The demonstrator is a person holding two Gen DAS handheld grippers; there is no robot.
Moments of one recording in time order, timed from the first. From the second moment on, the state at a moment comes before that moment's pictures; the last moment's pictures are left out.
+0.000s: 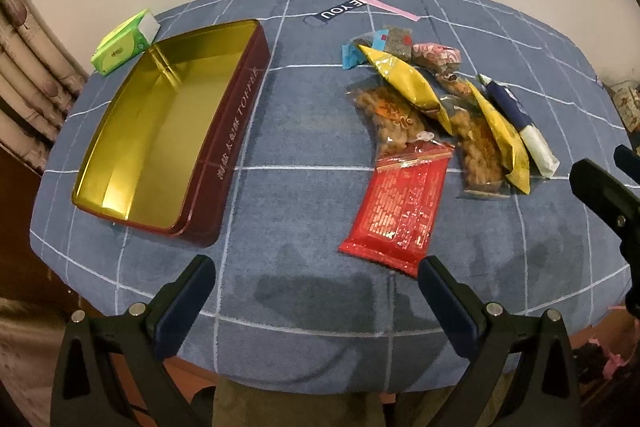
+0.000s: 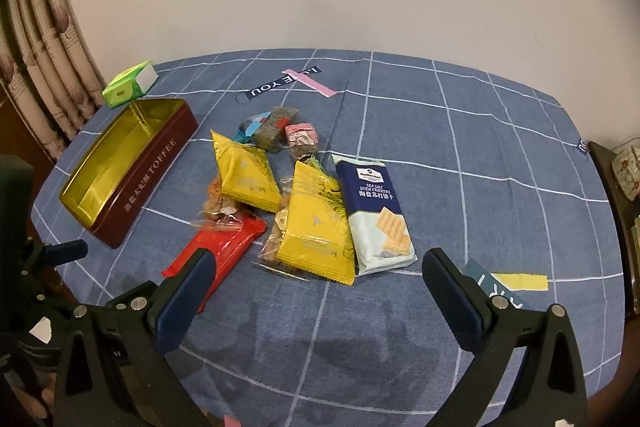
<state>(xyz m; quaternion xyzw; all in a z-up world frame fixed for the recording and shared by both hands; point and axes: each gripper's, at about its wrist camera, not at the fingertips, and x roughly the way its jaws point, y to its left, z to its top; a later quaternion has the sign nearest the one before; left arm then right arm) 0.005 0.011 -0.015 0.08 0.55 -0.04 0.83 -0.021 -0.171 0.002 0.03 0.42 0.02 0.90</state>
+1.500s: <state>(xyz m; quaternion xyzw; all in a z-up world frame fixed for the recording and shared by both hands) 0.016 0.017 -0.034 0.06 0.56 -0.06 0.83 -0.018 -0.180 -0.008 0.05 0.44 0.02 0.90</state>
